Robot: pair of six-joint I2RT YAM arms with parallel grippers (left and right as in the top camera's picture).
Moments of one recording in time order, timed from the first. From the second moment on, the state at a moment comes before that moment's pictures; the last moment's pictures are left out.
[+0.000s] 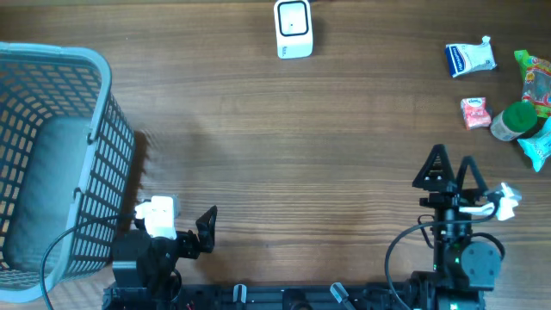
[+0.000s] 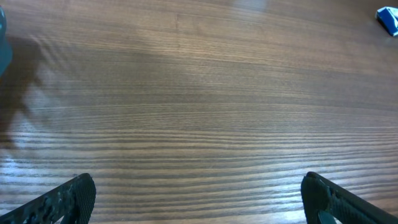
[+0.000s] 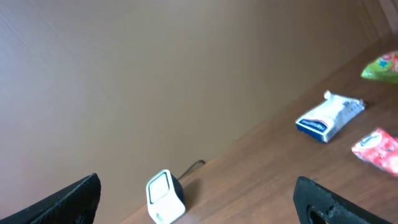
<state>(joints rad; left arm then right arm) -0.01 0.01 0.28 -0.85 0.25 -0.15 -0.07 0.02 0.09 0.05 0.04 0.66</state>
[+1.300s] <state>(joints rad) -0.01 0.01 0.28 -0.85 0.25 -0.15 -0.05 0.01 0.01 0.00 0.03 0.13</state>
